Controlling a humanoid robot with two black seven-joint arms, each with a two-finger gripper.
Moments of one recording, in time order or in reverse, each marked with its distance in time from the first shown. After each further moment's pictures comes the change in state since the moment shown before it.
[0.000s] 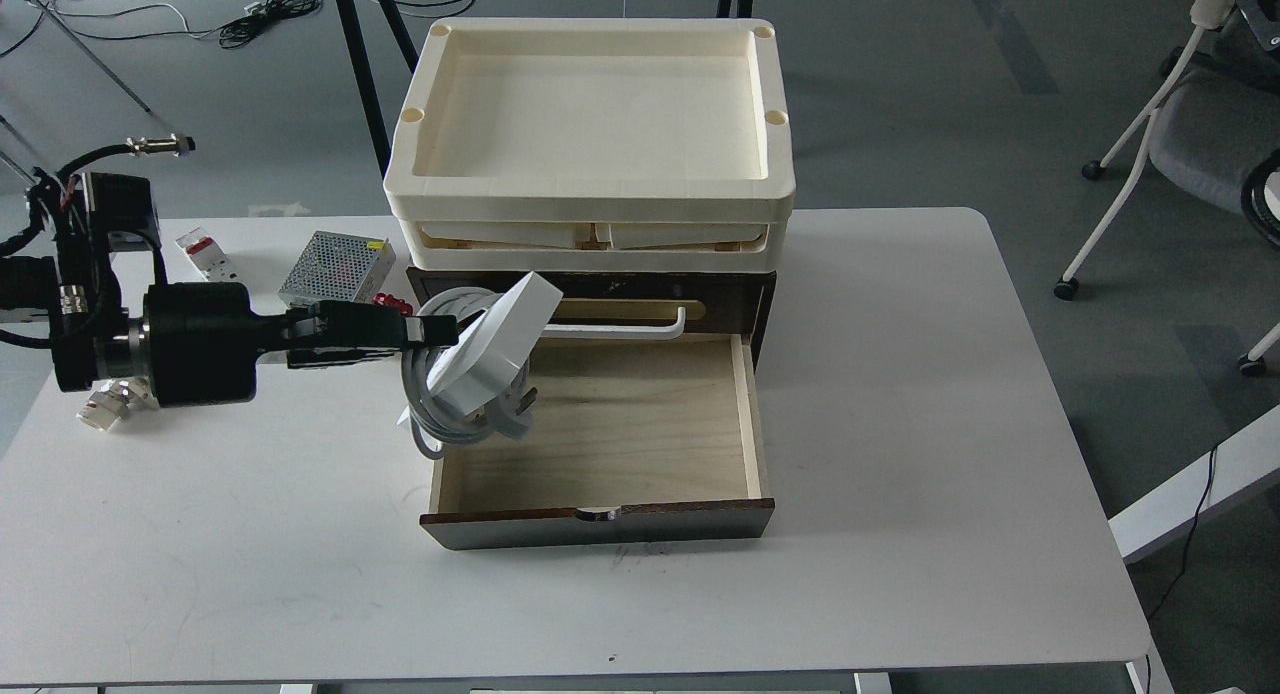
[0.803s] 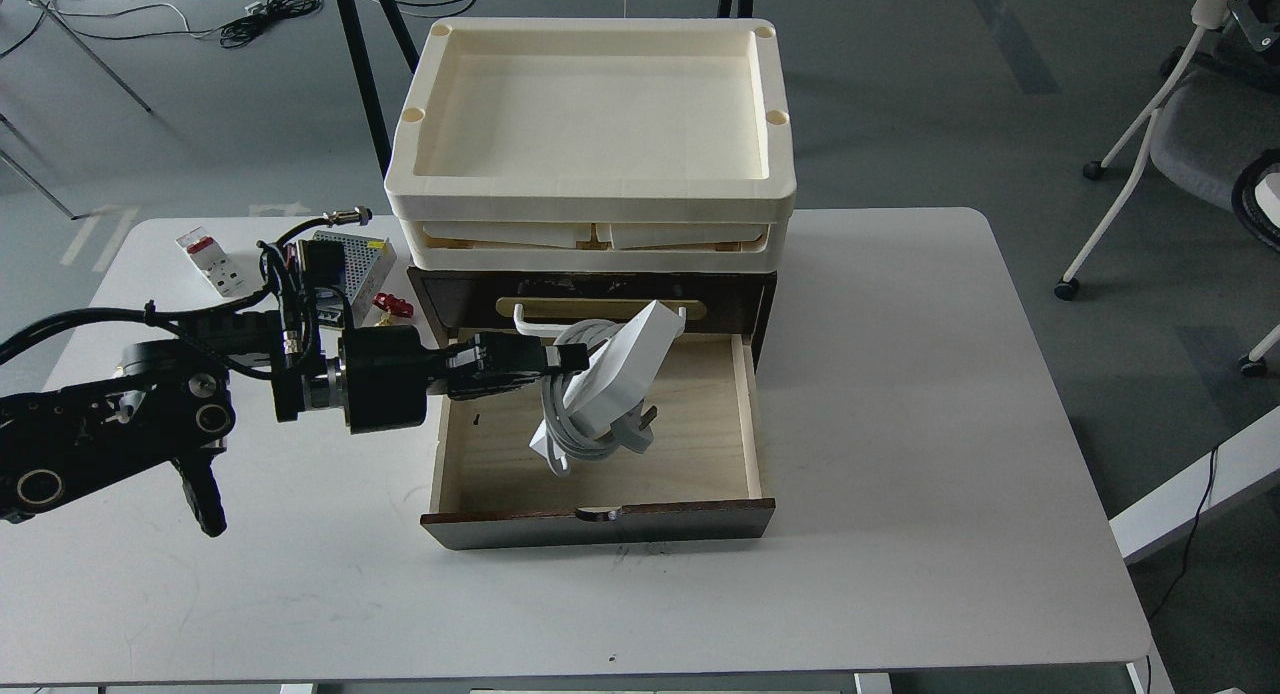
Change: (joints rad) left arm 0.117 -0.354 0.014 0.275 0.011 0.129 0.000; right arm -0.003 0.012 -0.005 -0.001 0.000 -0.024 0.000
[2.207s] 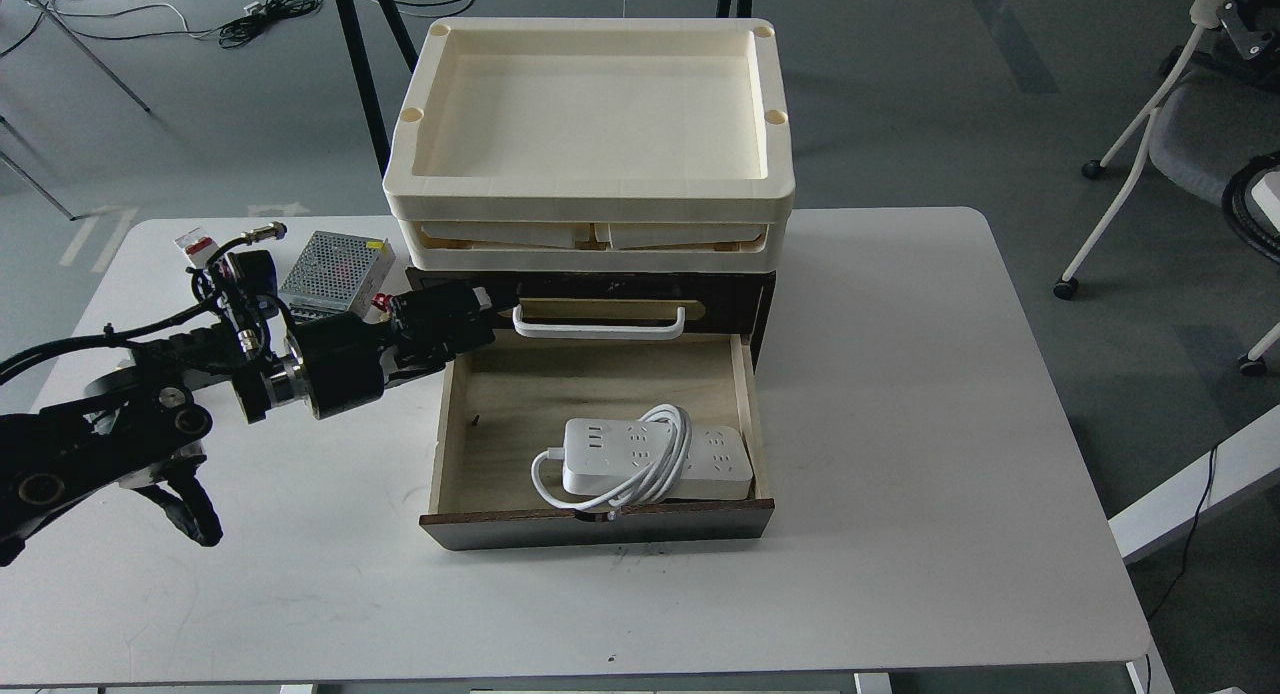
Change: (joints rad) left arm 0.092 0.041 -0.080 0.134 -0.213 0.033 0.000; right arm -0.009 0.013 0.010 0.000 0.000 0.002 0.002
